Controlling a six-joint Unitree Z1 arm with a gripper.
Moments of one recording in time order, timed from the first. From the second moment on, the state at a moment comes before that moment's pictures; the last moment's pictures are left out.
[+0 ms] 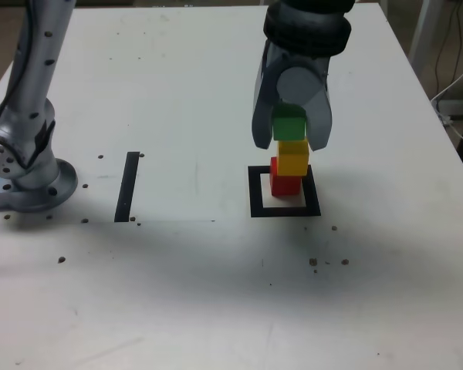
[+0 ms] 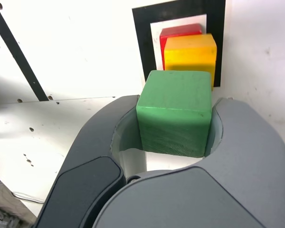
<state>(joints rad) -0.09 2.08 -1.92 1.59 -0.03 0.00</state>
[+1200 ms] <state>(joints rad) -0.07 2.15 -1.92 1.56 -0.06 0.07</state>
